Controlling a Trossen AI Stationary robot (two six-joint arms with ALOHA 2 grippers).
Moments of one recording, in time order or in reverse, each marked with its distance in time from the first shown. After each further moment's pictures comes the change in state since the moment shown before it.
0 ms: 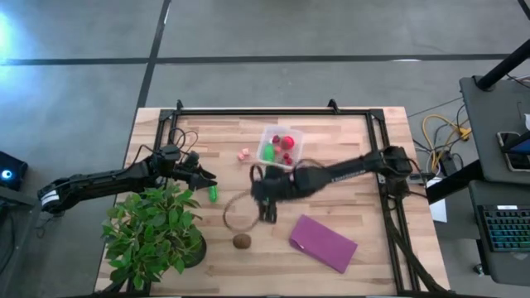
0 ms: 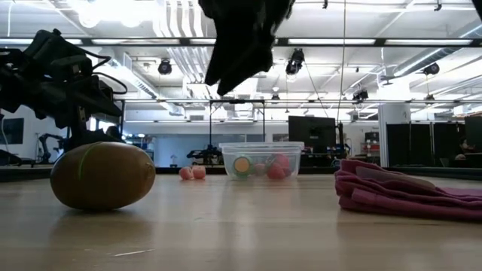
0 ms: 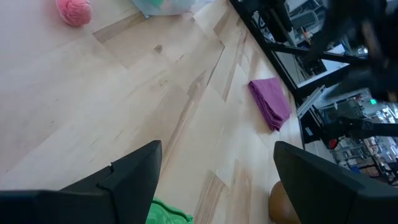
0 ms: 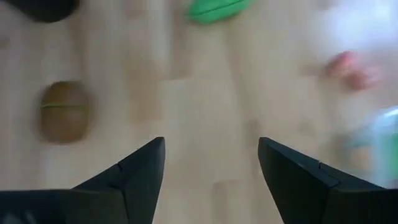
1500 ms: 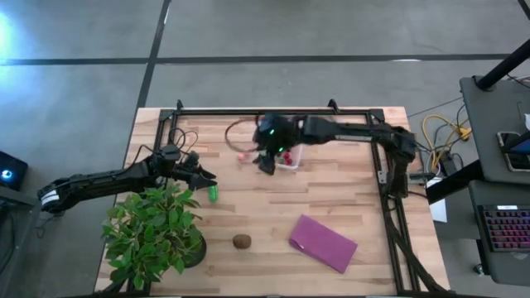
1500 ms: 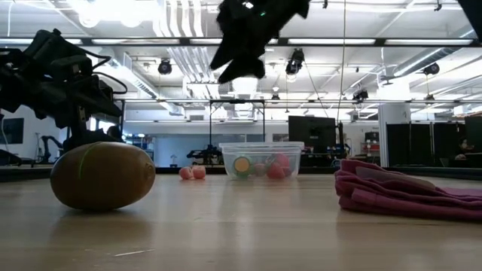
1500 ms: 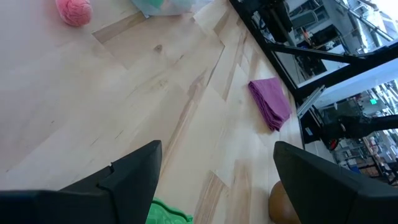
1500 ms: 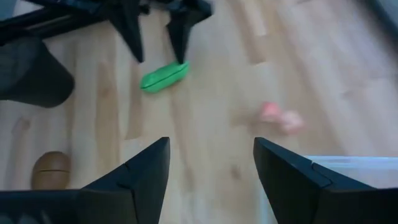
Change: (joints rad) left arm 0.000 0.000 0.000 0.000 0.000 0.000; right arm -0.376 -0.107 0.028 0.057 -0.361 -0.158
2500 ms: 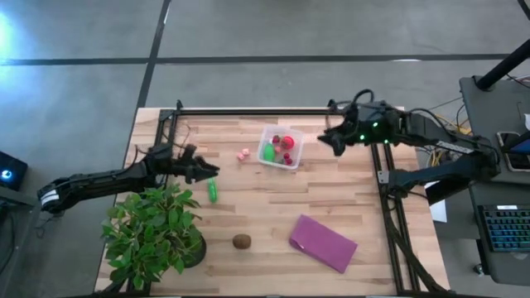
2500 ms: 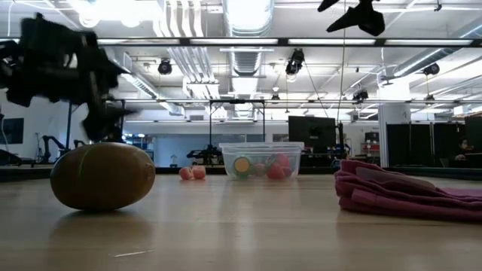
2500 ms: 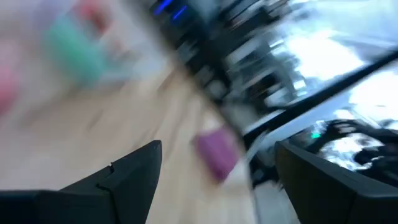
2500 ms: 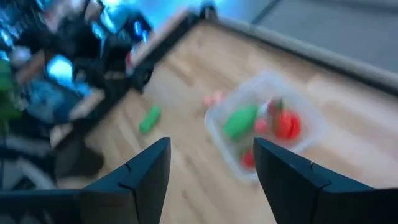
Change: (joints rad) left arm 0.000 0.004 0.000 0.344 0.002 -0.182; right arm -0.018 -0.856 -0.506 -0.088 0.241 0.503
